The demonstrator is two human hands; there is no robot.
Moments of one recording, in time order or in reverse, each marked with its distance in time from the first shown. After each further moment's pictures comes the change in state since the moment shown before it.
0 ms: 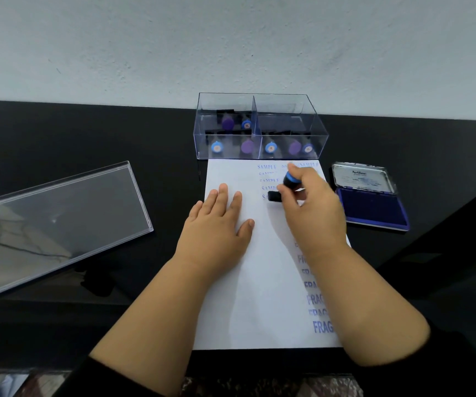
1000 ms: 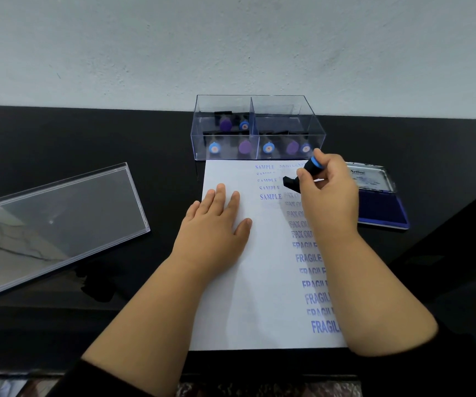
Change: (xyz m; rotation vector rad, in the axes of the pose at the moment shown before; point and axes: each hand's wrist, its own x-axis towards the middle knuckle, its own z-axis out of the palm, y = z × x) left_hand 0.000 0.000 0.001 0.003 0.011 -0.002; right_hand 0.021 0.016 -0.009 0.203 0.129 0.170
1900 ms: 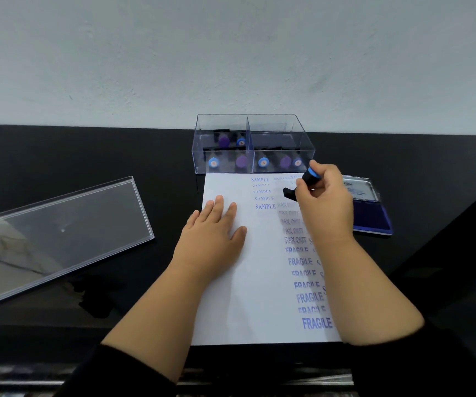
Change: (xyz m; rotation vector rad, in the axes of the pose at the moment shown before) left_hand -0.002 0.000 -0.001 -0.048 0.008 -0.008; right_hand -0.003 -0.007 -0.014 0.021 0.000 -0.003
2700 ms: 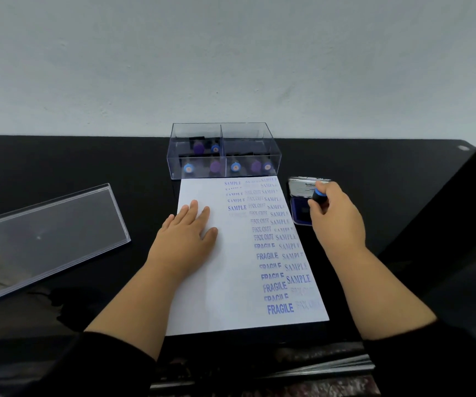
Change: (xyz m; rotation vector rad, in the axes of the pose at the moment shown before) left_hand -0.003 0.001 -0.002 -0.003 0.003 0.001; right_hand 0.002 0.029 -0.073 -0.423 -0.037 0.004
